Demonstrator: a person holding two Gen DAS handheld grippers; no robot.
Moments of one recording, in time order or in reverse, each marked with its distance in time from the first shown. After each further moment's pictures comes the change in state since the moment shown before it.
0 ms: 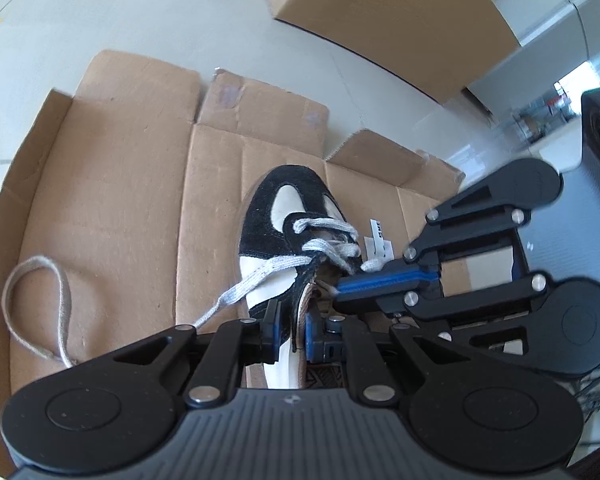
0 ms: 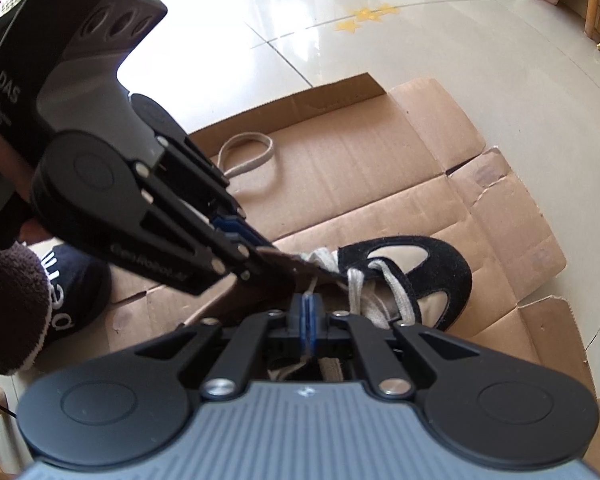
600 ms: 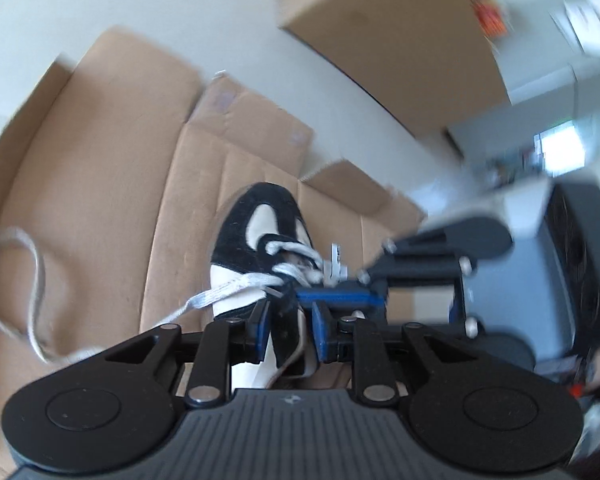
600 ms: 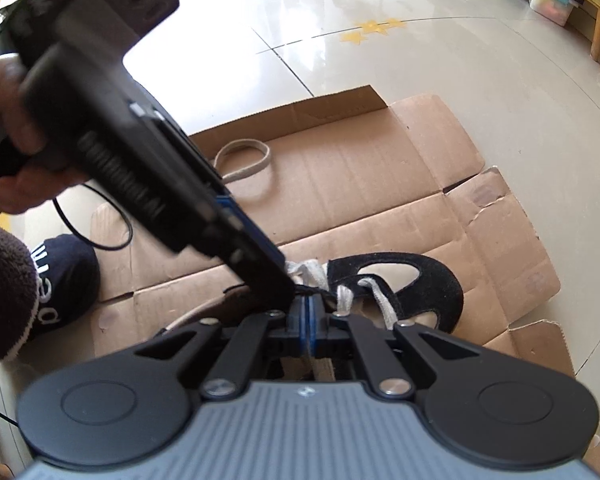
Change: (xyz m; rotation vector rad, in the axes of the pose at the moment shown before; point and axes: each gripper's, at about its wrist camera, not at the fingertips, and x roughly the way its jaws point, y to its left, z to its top) left arm -0.003 0.053 0.007 -0.393 -0.015 -0.225; right arm 0.004 -0.005 0.001 -0.059 -0.018 0.003
